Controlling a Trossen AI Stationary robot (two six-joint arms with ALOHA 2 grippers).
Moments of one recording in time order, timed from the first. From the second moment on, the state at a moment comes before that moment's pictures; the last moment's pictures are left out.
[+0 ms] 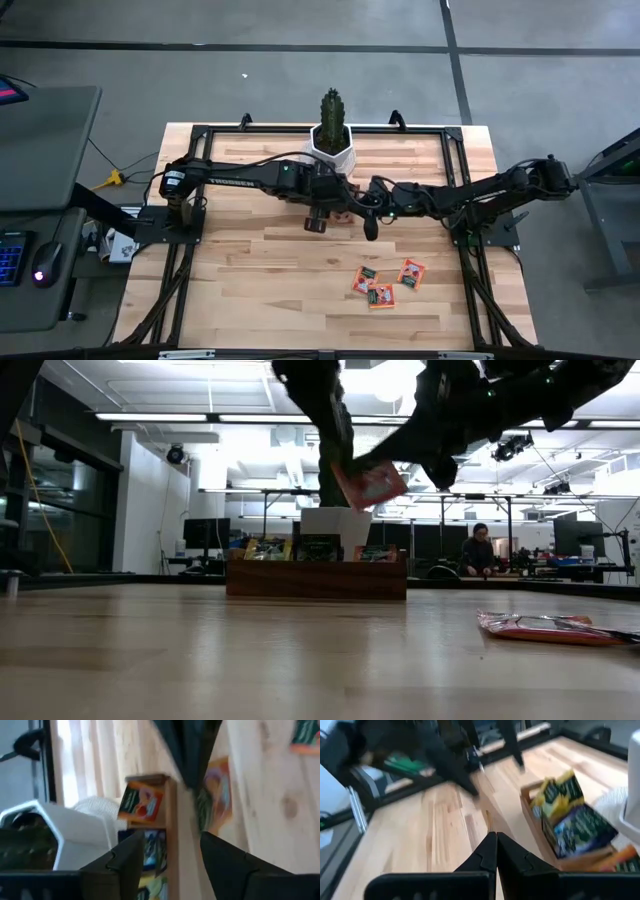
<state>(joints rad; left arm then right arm) -0.04 1.90 1.89 -1.05 -0.28 0.24 0.04 1.31 0.58 0.45 0.13 0.39</state>
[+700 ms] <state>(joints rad) 0.08 1.48 1.41 -0.76 -0.17 0.21 0.03 1.28 0.57 0.31 0.15 0.39</state>
